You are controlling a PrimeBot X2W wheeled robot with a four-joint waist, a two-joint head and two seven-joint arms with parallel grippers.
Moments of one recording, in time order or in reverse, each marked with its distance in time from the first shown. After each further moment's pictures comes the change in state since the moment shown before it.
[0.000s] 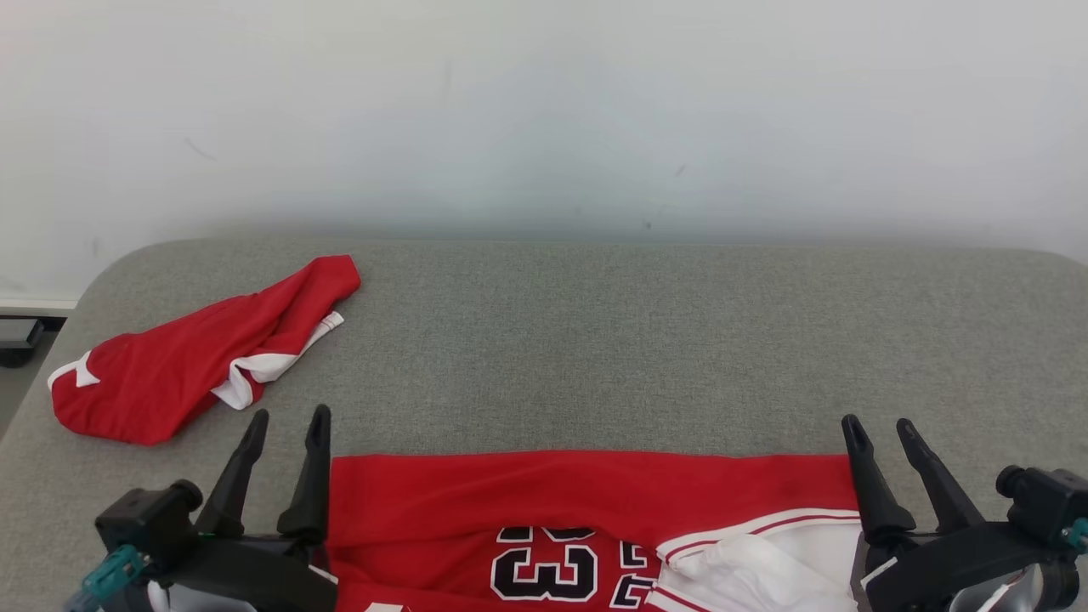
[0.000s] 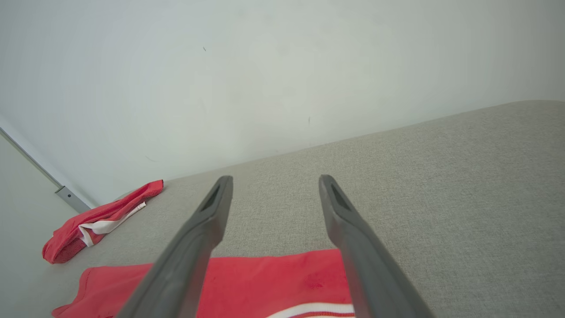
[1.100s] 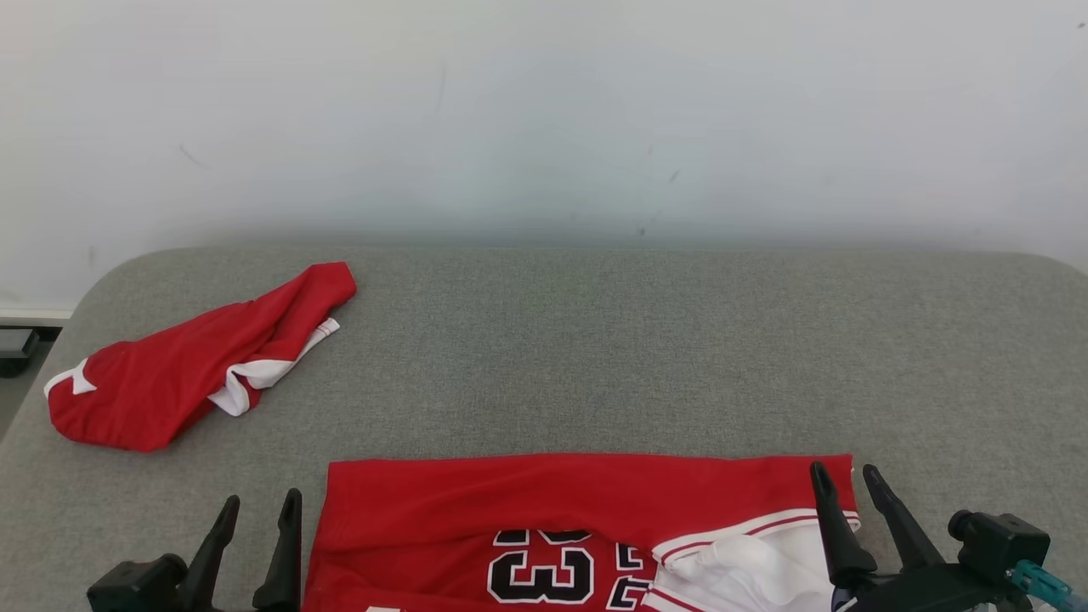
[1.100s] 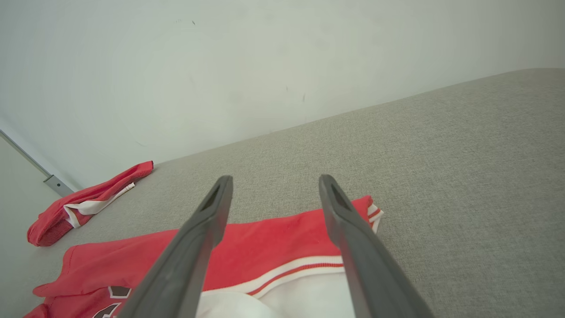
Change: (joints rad) left arm 0.123 -0.012 0.072 0.097 0.094 -0.045 0.008; right arm -0.006 0.002 0.087 0.203 -0.018 0.000 -0.179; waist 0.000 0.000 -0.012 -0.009
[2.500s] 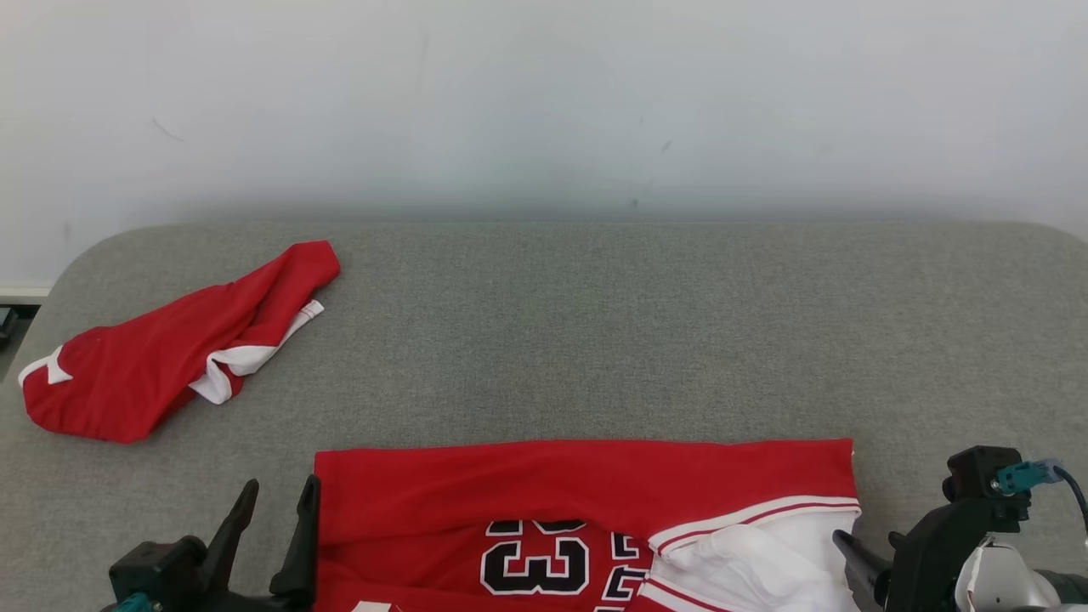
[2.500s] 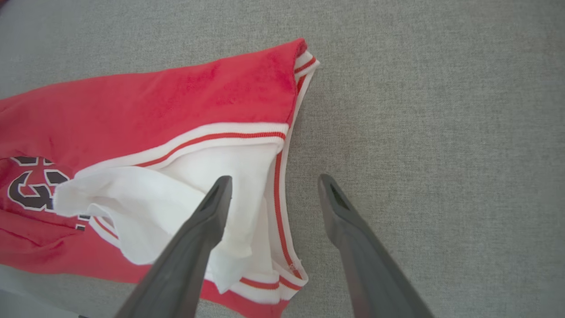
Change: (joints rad) left arm -0.036 0.008 -0.043 -0.012 0.003 0.017 0.020; right arm -0.022 0.001 -0.192 -0.200 -0.130 0.000 0.946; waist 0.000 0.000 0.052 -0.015
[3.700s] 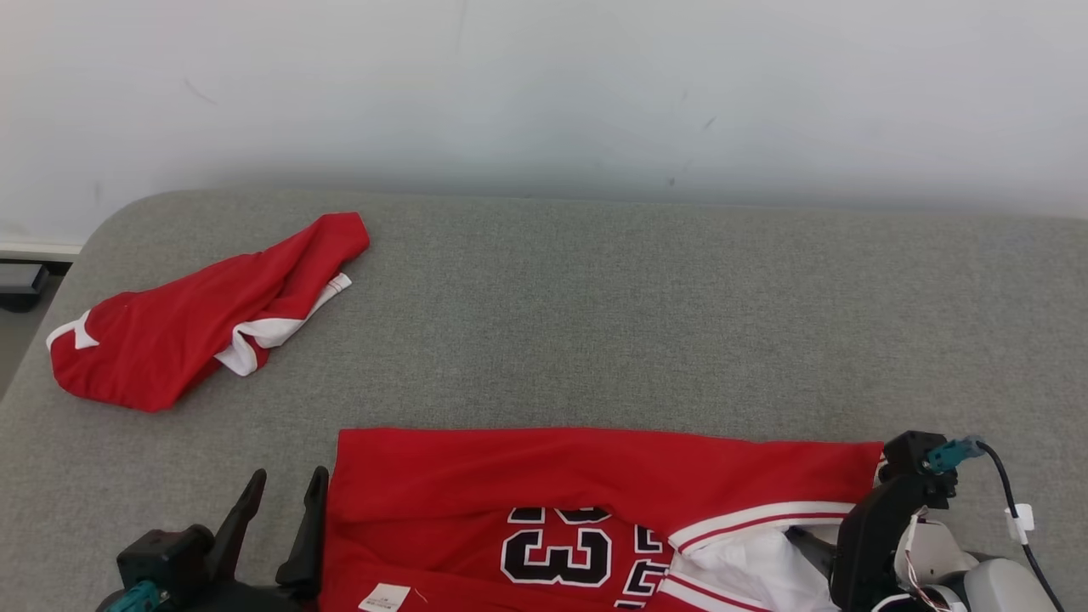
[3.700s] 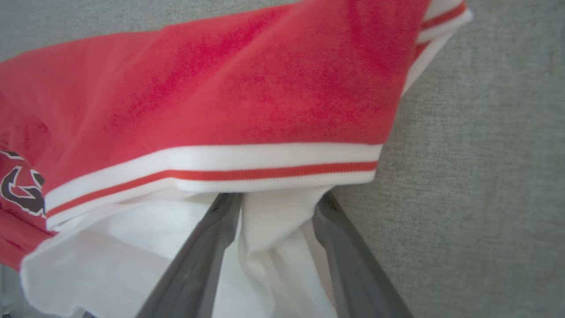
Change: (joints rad) left arm -0.029 0.001 -0.024 0.018 -0.005 -0.007 -0.003; right arm -0.166 -0.008 0.106 0.338 0.082 -0.001 -0.044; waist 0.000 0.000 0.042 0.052
